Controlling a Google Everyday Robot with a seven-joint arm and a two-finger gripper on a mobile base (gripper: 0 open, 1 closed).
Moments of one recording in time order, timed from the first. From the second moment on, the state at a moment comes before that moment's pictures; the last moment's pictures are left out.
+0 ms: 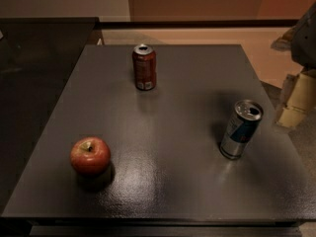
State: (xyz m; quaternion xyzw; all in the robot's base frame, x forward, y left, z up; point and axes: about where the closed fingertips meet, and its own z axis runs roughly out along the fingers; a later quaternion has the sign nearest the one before) arm 0.438 -0.217 0.976 -0.60 0.78 -0.03 0.16
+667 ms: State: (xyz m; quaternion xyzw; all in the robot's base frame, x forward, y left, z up) arm 0.454 -0.194 0.974 -0.62 0.77 -0.02 0.17
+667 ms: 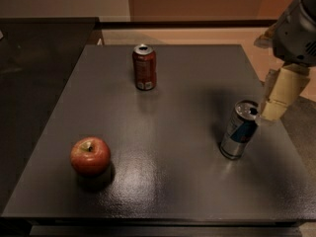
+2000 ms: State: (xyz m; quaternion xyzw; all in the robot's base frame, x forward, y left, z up) arm 0.555 -0.094 0.945 -0.61 0.76 0.11 0.21
